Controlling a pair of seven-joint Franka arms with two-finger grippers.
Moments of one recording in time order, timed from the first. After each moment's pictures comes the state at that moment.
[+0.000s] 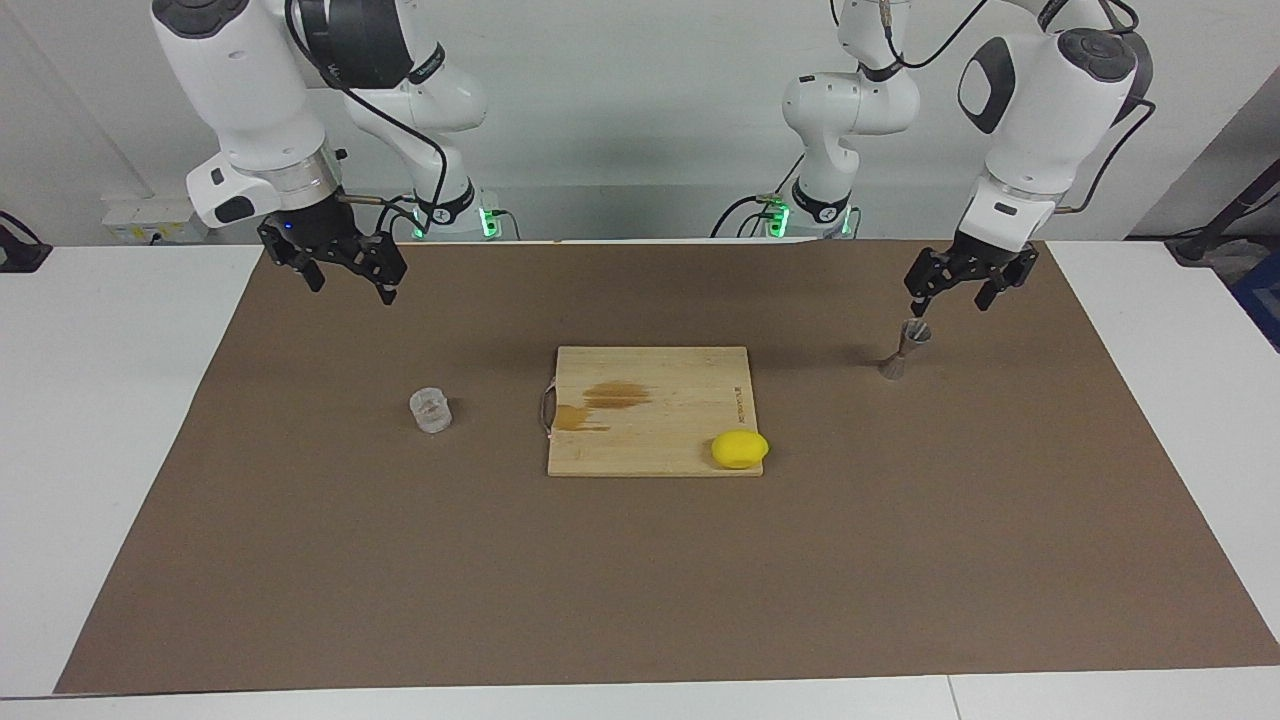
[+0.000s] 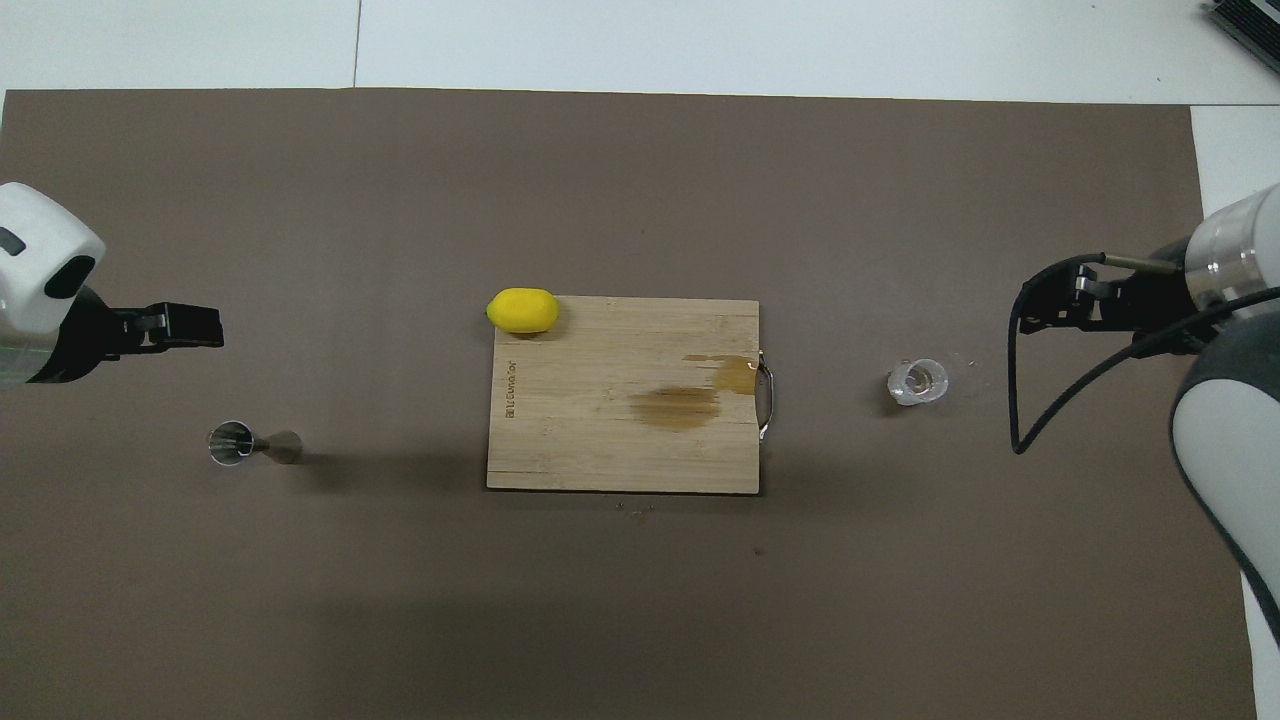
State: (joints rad) left arm -0.12 -0.14 0.03 -1.96 0.00 1.89 -0.13; right arm 0.04 -0.02 0.04 -1.67 -0.02 1.64 0.32
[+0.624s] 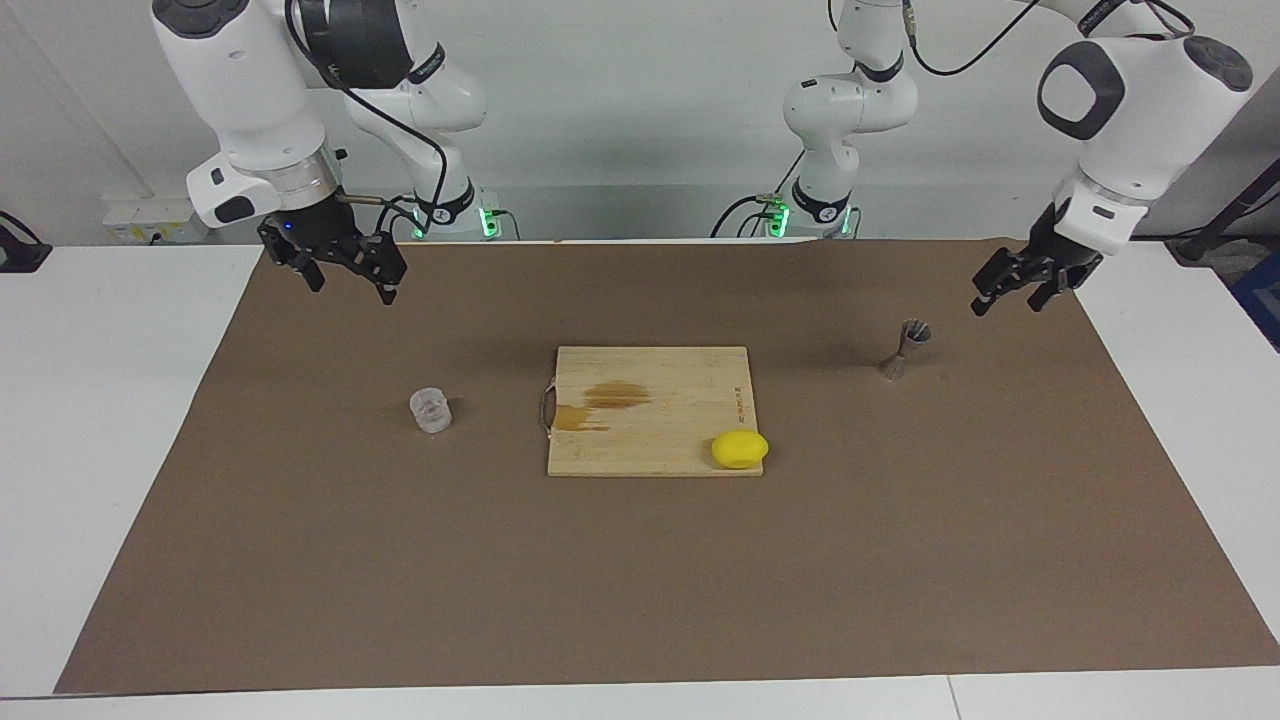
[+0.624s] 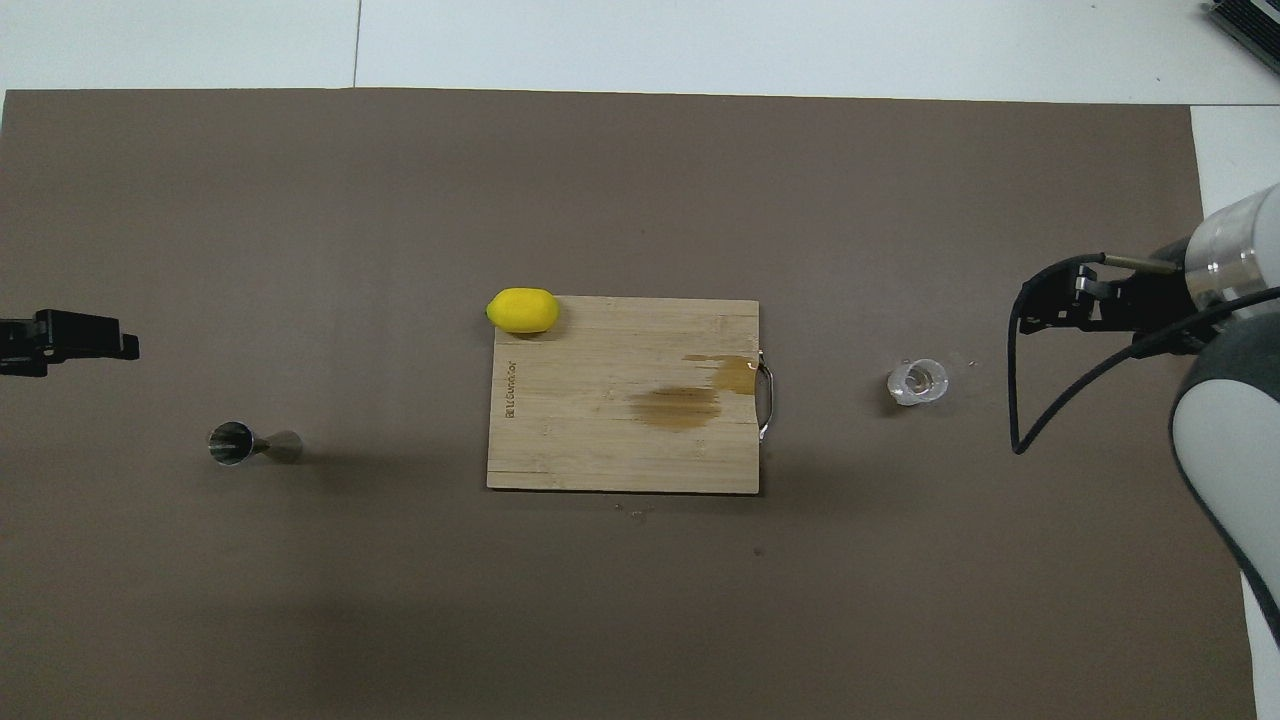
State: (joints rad) left arm 0.11 -0.06 0.06 -1.89 -0.18 1.84 0.15; right arm 0.04 -0.02 0.04 -1.67 -0.02 1.64 0.32
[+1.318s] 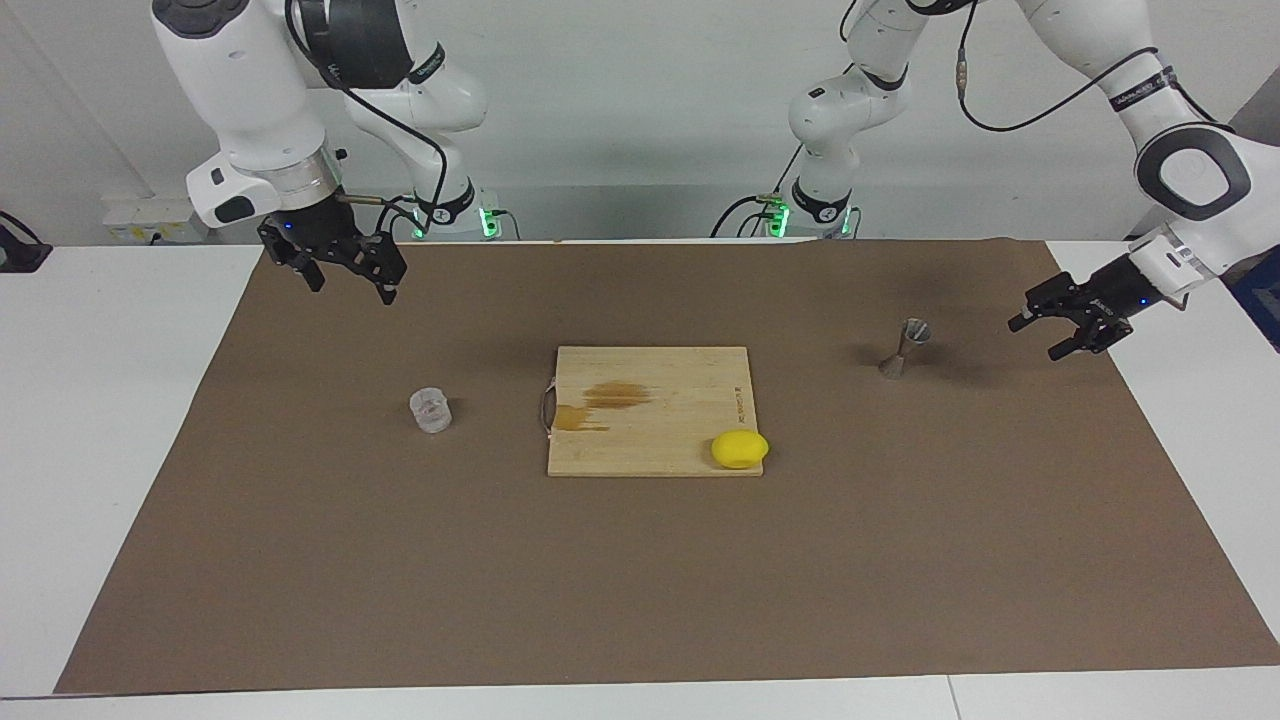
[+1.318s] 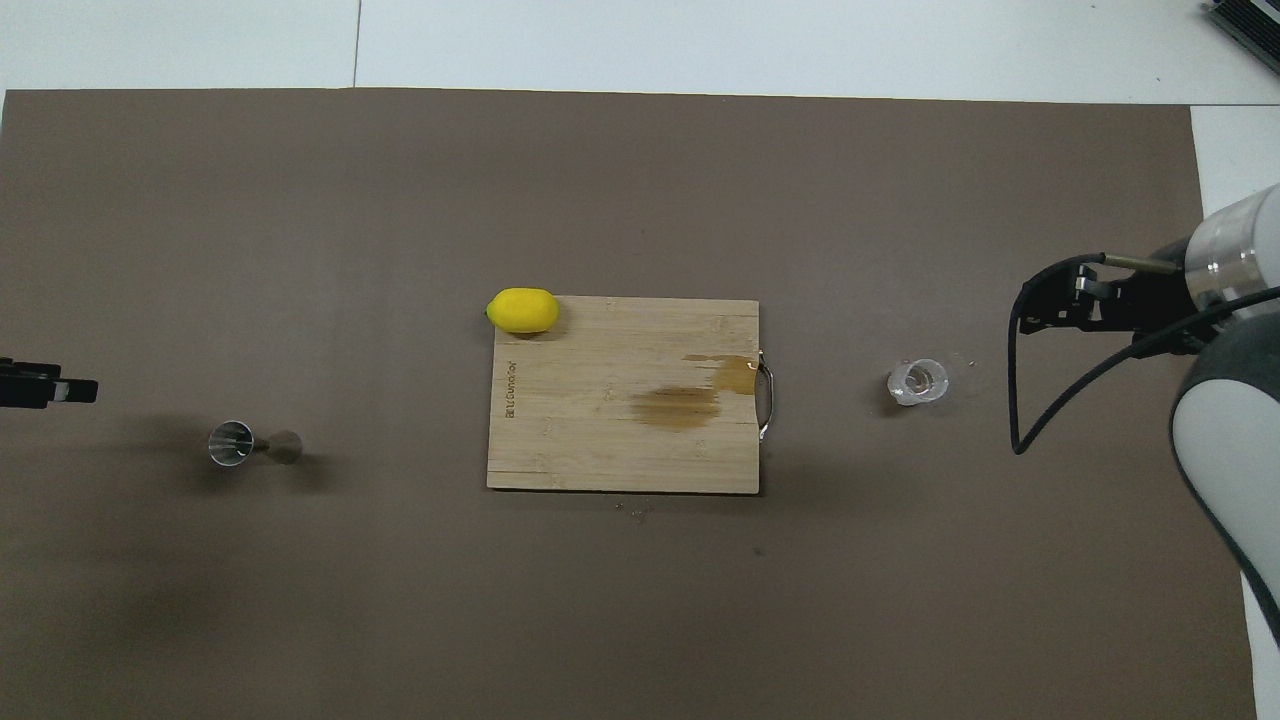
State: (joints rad) left arm 0.42 0.20 0.06 -1.84 -0.56 1.68 1.00; right arm 0.04 -0.02 0.04 -1.67 -0.02 1.64 0.32
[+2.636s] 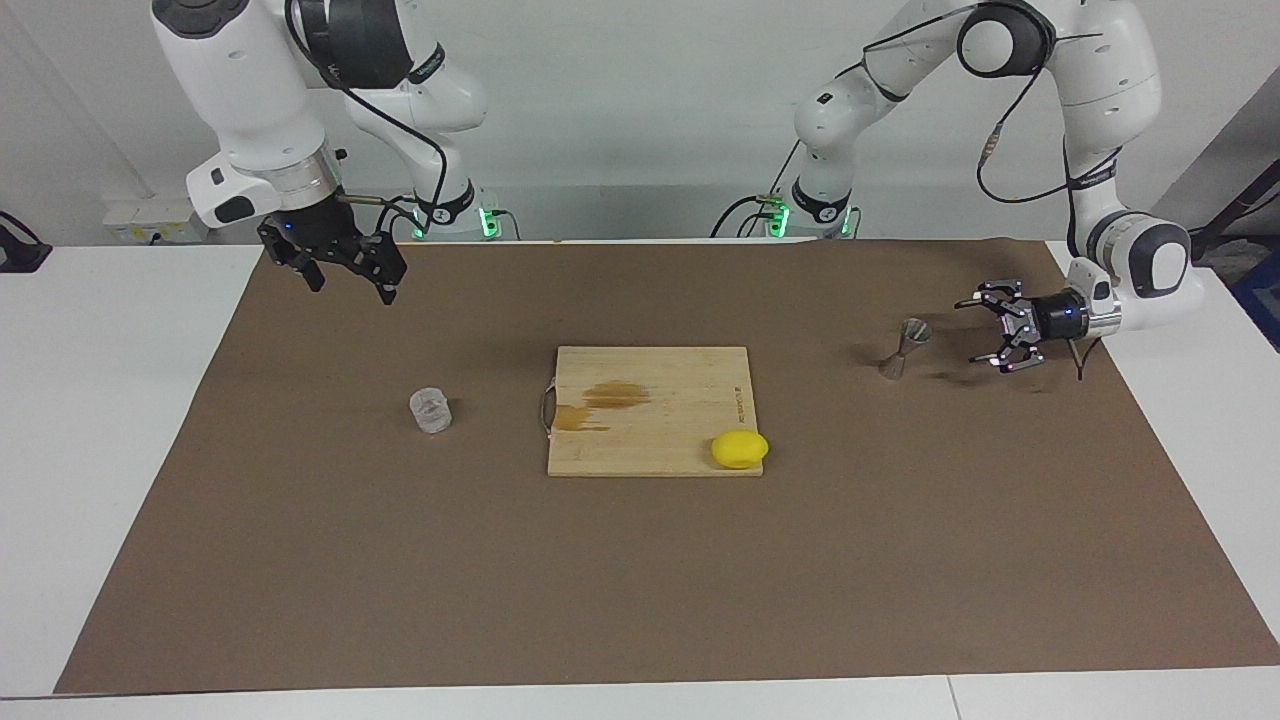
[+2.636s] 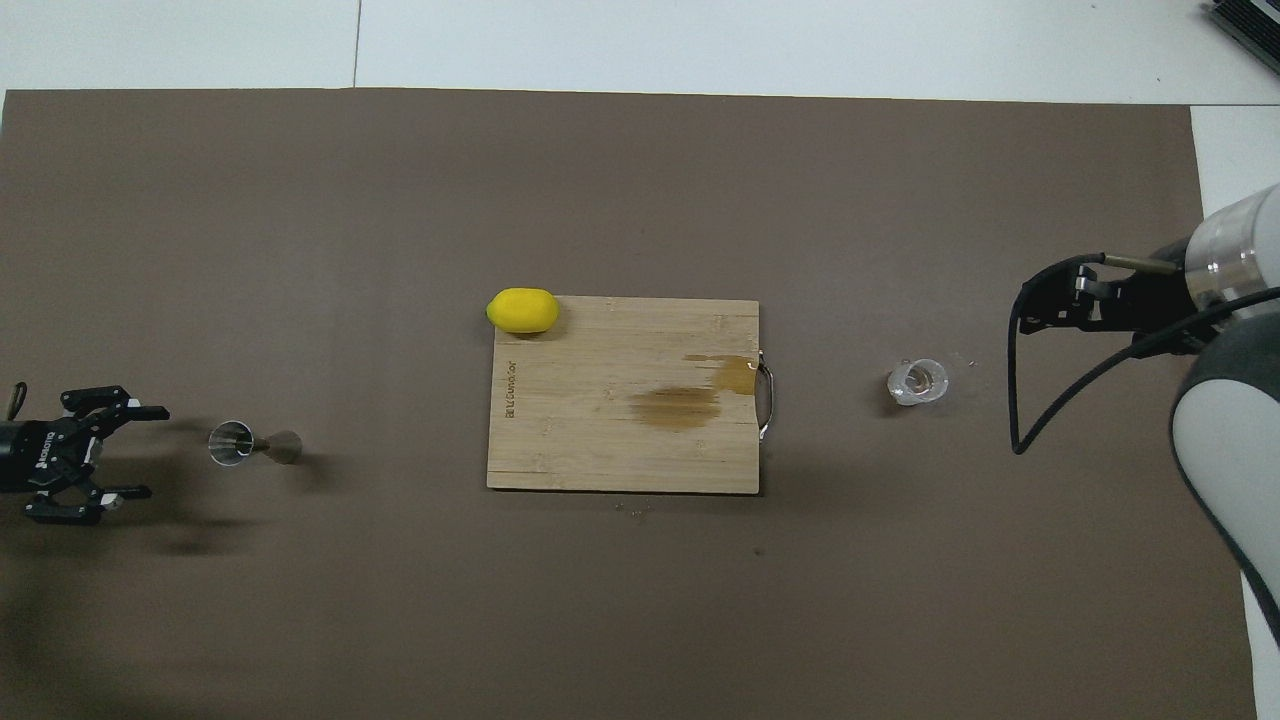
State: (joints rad) left arm 0.61 0.48 0.05 -1.92 -0.94 1.26 2.24; right arm 0.04 -0.02 0.04 -1.67 -0.02 1.64 0.32
